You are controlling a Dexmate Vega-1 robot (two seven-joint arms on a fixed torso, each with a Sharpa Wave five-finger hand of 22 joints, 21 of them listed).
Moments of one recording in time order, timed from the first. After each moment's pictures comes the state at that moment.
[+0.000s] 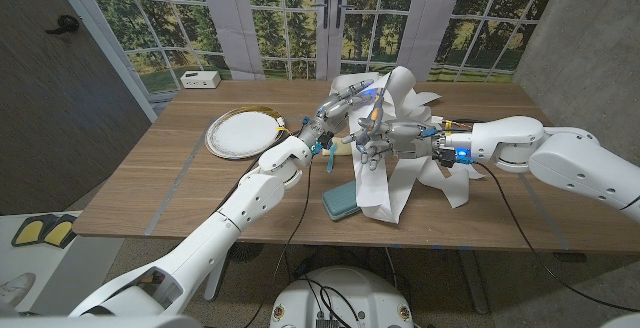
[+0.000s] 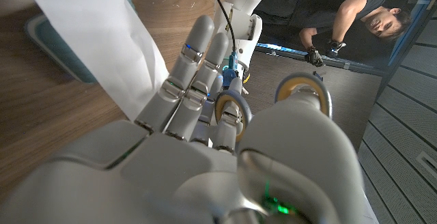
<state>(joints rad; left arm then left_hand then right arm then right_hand) 0.83 0.36 0.55 -1.66 -0.84 -0.07 -0.11 1.41 0.16 0.40 -0.17 0.19 0.81 -0.06 0.23 0.39 0.63 -0.16 0.48 0.77 0.94 -0.13 0.26 0.59 0.37 -0.04 1.15 0.18 -0.95 -1.12 -0.34 -2.15 0.99 -0.31 0.48 0.81 0.04 -0.30 0.10 0.29 0.61 0.01 0.19 0.21 0.34 -0.01 1.14 1.02 0.97 -0.14 0.22 0.79 0.96 -0.13 0.80 0.18</state>
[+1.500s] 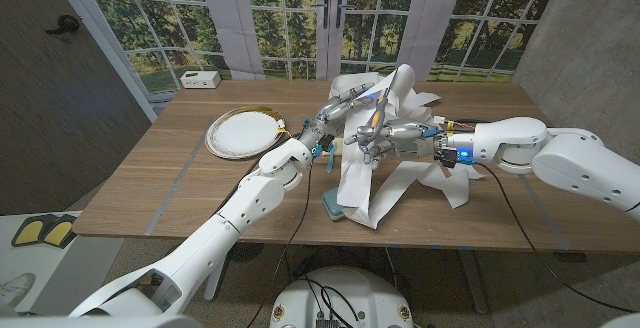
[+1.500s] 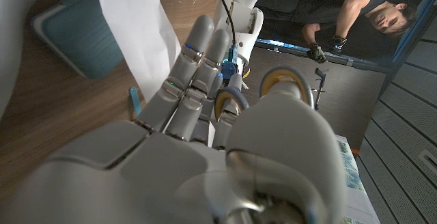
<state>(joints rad) 0.84 0.37 0.55 -1.67 -0.84 -0.06 -0.11 1.41 0.16 0.40 -0.16 0.19 0.81 -0.06 0.22 0.39 0.63 -0.16 0.48 0.77 0.94 -0.13 0.25 0.59 0.36 -0.04 1.17 0.18 -0.97 -1.14 -0.32 -2.16 1.00 -0.30 0.45 0.98 0.12 -0.22 0.03 0.27 0.68 0.03 0.24 0.22 0.39 0.04 1.15 1.01 1.00 -0.15 0.23 0.80 0.95 -0.14 0.81 0.20</state>
